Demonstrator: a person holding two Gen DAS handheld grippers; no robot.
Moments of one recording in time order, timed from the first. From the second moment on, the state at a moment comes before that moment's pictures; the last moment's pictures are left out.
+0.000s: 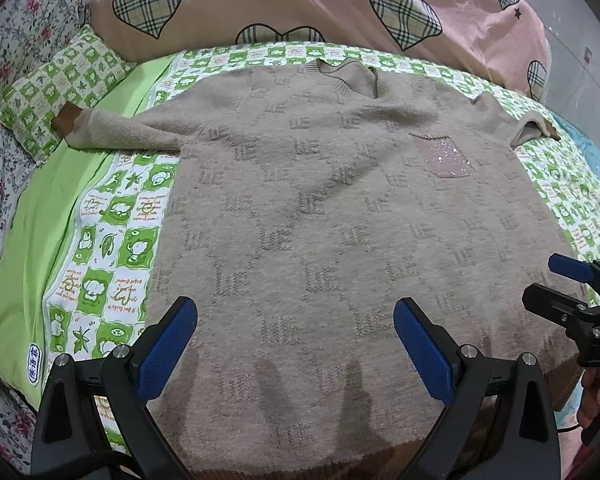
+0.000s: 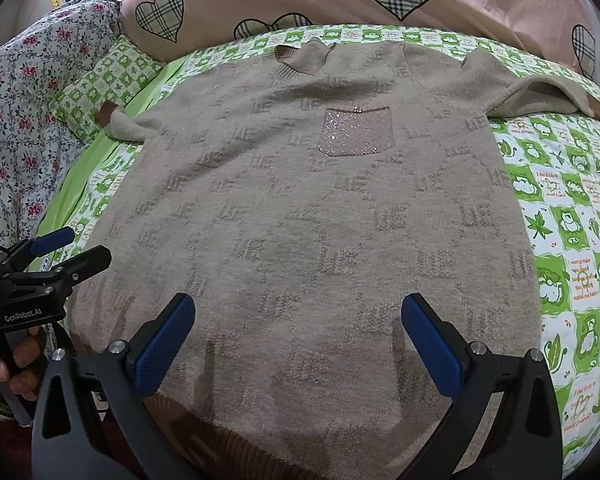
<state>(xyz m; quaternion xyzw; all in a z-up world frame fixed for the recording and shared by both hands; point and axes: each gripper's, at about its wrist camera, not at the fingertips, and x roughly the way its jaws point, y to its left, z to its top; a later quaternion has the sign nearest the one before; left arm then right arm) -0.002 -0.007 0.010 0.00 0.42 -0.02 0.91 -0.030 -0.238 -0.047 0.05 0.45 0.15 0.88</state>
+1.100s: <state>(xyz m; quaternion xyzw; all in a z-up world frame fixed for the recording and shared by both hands) 0.048 0.002 0.012 0.03 0.42 -0.02 0.91 0.017 -0.258 -0.035 0.06 0.44 0.16 0.88</state>
